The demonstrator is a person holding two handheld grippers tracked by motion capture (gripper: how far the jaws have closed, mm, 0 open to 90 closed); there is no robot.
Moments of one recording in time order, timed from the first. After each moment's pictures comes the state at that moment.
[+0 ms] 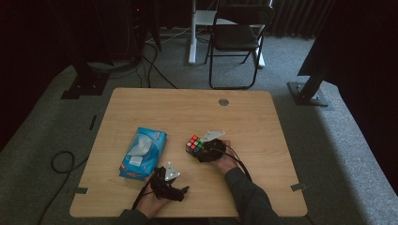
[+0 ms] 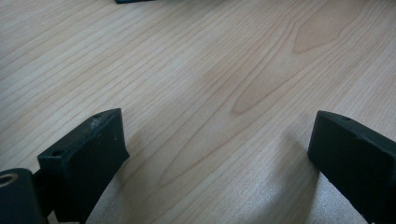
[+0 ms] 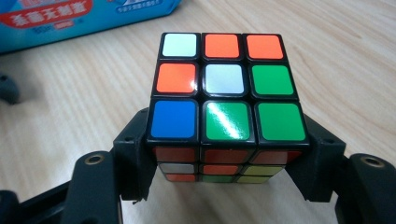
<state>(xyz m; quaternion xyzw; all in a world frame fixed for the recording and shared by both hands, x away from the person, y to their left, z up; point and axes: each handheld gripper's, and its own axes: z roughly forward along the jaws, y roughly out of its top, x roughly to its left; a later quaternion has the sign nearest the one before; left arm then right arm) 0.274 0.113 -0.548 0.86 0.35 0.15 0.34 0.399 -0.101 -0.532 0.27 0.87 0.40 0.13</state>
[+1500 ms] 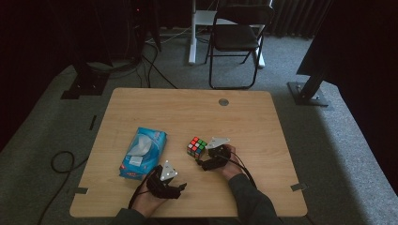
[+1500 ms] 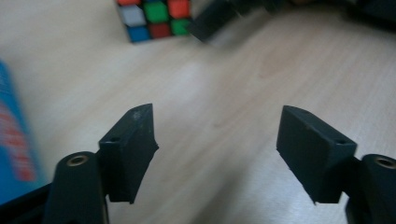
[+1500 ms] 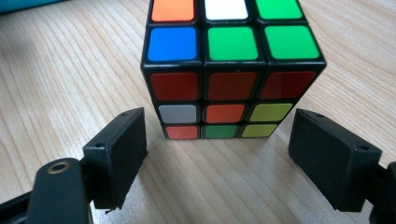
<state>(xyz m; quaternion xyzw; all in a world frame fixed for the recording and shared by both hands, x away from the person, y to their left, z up) 0.267 0.124 -0.504 0.86 0.33 0.16 0.35 0.383 -0.116 -0.548 0.28 0.87 0.38 0.13</state>
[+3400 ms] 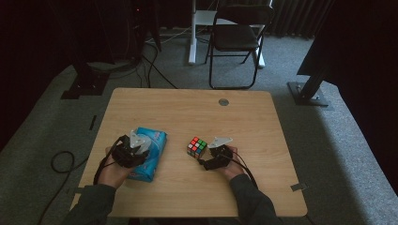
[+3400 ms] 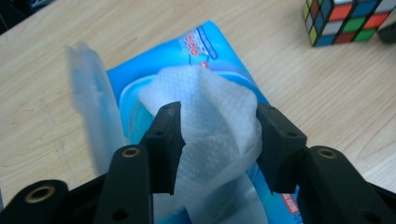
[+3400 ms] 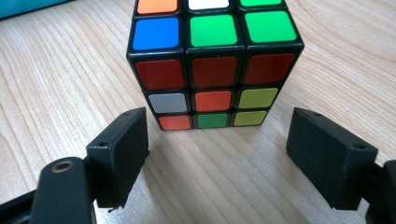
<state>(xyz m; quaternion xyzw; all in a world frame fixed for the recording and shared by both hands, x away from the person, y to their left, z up) 0.320 0.208 -0.443 0.85 0.39 0.24 0.25 0.384 -0.124 -0.548 0.30 0.86 0.39 0.11</state>
